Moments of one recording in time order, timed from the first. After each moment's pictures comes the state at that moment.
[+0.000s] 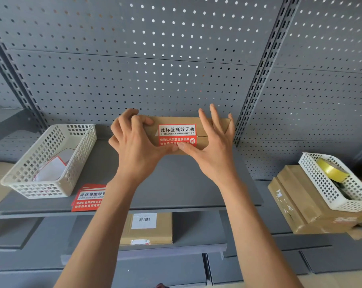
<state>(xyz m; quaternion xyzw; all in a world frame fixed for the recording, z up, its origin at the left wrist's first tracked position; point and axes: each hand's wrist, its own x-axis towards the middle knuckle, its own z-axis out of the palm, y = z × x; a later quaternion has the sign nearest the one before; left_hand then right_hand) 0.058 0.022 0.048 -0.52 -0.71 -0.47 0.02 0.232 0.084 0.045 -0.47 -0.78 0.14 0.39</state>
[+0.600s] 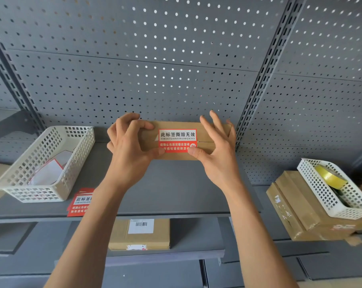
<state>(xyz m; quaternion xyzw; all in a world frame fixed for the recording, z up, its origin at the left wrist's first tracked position) 0.038 0.015 0.052 -0.55 -0.67 -0.49 -0.04 0.242 0.090 0.047 -0.44 -0.77 0.20 0.42</state>
